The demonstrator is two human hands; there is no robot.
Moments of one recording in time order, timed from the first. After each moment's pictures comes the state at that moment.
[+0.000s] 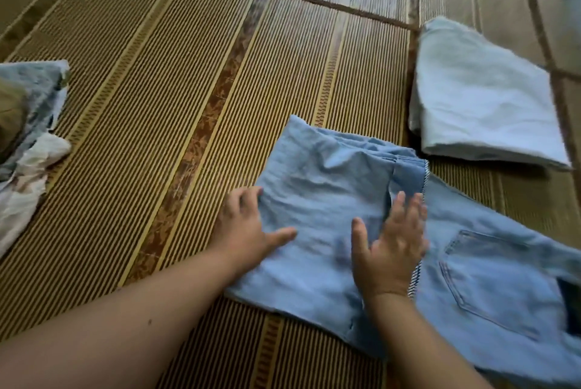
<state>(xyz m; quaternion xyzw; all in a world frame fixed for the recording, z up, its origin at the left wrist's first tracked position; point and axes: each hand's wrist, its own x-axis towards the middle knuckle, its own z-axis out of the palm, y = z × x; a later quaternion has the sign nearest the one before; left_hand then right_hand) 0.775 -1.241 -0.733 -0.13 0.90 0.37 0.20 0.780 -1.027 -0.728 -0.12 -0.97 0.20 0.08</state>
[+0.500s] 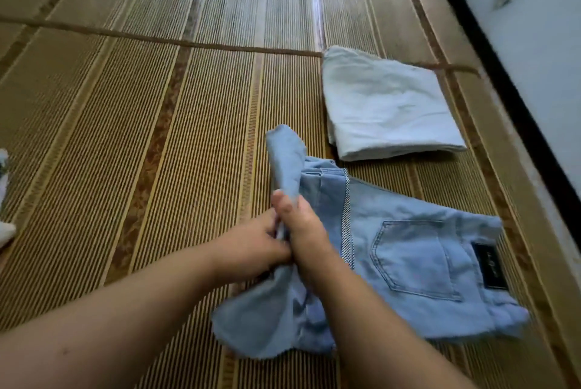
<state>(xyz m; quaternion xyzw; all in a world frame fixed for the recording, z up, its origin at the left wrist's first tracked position) 0.744 -1.155 -0.590 0.06 0.75 0.53 0.40 0.751 -1.041 -0.624 -0.18 -0.69 0.68 -0.17</state>
